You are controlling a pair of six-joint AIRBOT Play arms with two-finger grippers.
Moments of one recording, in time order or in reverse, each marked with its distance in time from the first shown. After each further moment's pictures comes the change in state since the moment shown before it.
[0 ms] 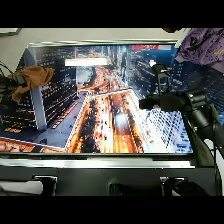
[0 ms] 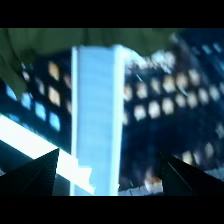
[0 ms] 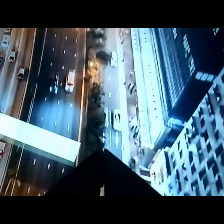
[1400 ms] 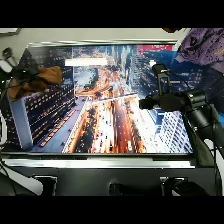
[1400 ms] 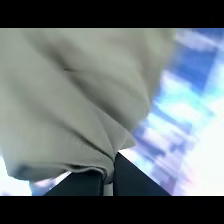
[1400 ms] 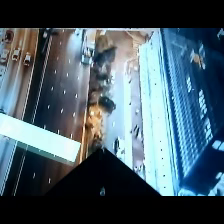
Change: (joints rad) left arm -0.098 -0.210 0.280 -0.317 -0.078 0.083; right arm 0.000 0.000 0.000 0.000 0.000 0.000
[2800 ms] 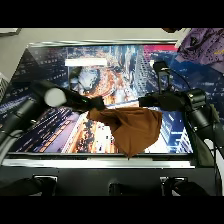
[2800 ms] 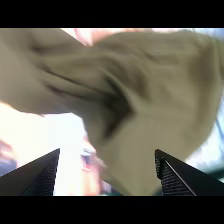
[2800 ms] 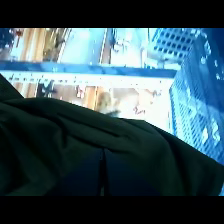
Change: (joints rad) left arm -0.759 0.536 -0.492 0.006 -0.130 -0.422; right arm 0.000 0.000 0.000 -0.001 0.073 0.000
